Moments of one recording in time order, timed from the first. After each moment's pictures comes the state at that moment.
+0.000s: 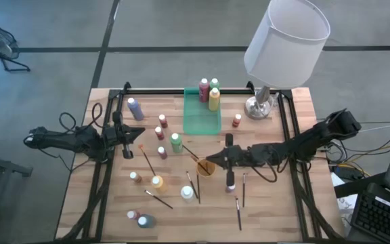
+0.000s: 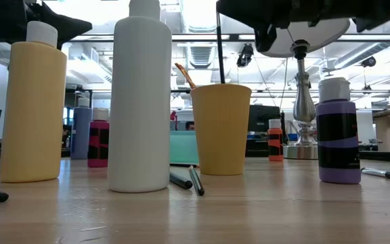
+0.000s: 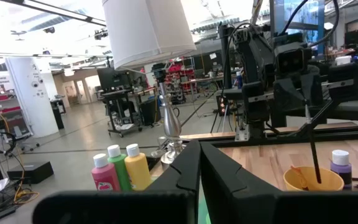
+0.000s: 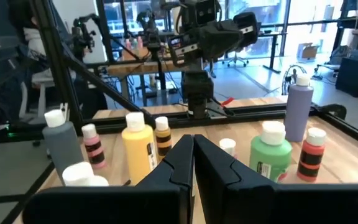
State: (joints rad) left arm -0.15 0.22 0.18 0.18 -0.43 0.25; right arm 0.29 1.46 0.63 0.80 0.32 0.12
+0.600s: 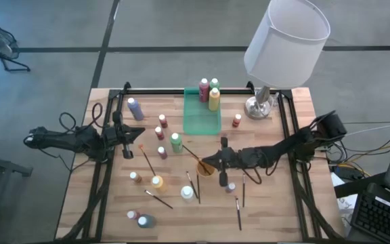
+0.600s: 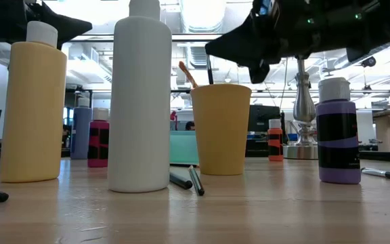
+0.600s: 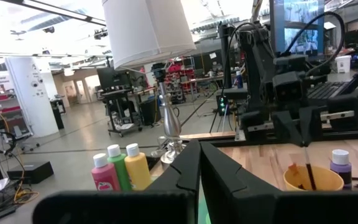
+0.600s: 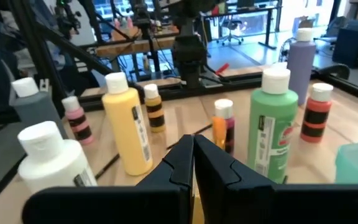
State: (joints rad) left arm -0.15 0.22 0.18 0.18 -0.43 0.25; right arm 0.26 1.64 0.61 0.92 0.31 0.20
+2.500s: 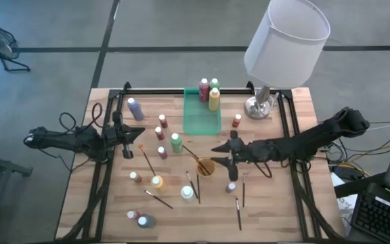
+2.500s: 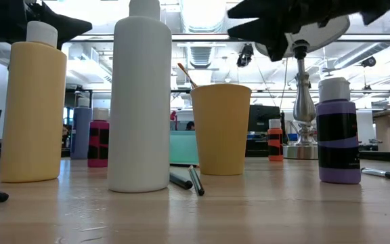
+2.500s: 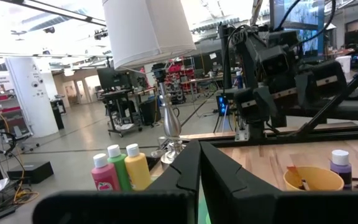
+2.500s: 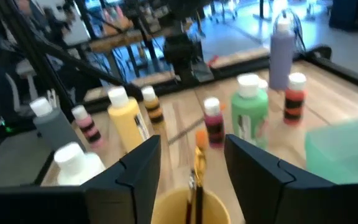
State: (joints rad) left arm -0.15 0.22 0.18 0.18 -0.43 0.25; right arm 0.26 1.31 0.65 0.44 0.32 0.34
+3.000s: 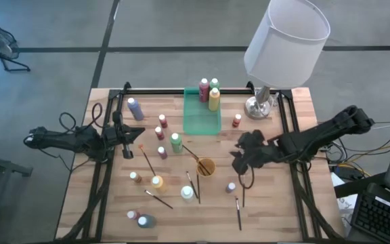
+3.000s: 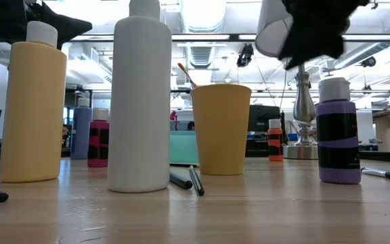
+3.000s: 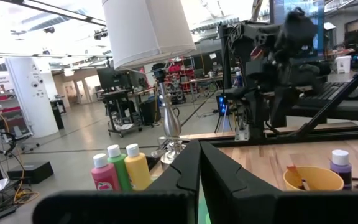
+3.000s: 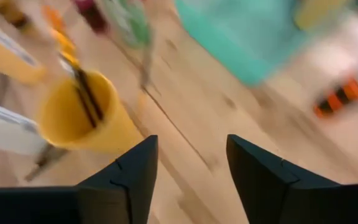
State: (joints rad) left arm -0.15 0.22 0.18 0.18 -0.43 0.25; right arm 0.34 1.25 0.95 -0.69 0.52 0.92
